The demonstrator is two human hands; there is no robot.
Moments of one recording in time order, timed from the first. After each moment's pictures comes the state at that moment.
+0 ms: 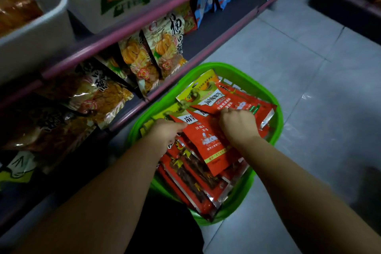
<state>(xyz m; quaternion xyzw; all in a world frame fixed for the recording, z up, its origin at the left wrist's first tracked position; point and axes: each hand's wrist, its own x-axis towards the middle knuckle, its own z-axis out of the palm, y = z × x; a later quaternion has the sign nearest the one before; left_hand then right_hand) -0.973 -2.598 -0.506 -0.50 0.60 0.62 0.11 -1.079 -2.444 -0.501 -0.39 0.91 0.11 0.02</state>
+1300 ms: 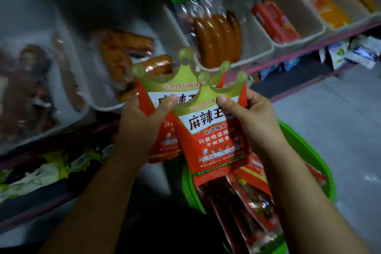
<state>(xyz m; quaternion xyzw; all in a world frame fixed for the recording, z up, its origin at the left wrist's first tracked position) -0.850 -2.672 -0.319 -0.35 0.62 0.56 -0.43 -1.011 -2.568 -0.320 -0.29 0.65 -0.63 0.30</state>
